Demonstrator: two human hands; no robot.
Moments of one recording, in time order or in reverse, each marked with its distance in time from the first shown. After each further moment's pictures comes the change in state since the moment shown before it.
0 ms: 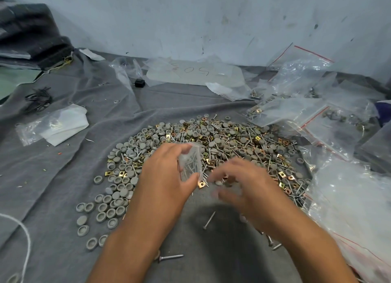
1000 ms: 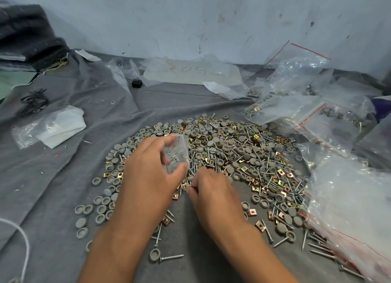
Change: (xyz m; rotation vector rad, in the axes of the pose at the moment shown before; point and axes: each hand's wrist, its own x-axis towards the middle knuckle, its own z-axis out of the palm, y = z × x) left_hand 0.003 -0.006 -0.013 -0.056 0.102 -0.061; right_hand 0.020 -0.037 0.065 -0.135 0.065 0.301
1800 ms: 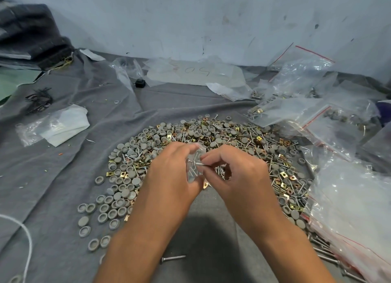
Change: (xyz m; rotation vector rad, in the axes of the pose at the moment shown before) left_hand -0.006 0.006 0.017 0.043 -0.097 0.135; right_hand -0.003 0.010 -0.052 0.328 0.372 -0.394
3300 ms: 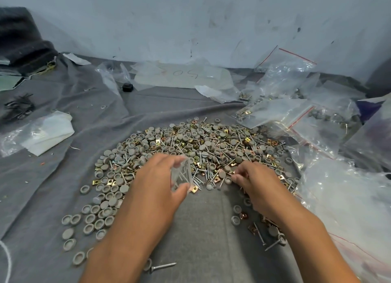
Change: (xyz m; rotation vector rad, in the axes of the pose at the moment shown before) left_hand -0.005 -0.006 -0.001 0.016 -0.126 -0.096; right_hand -0.003 0.078 -0.033 -0.328 -0.449 0.565
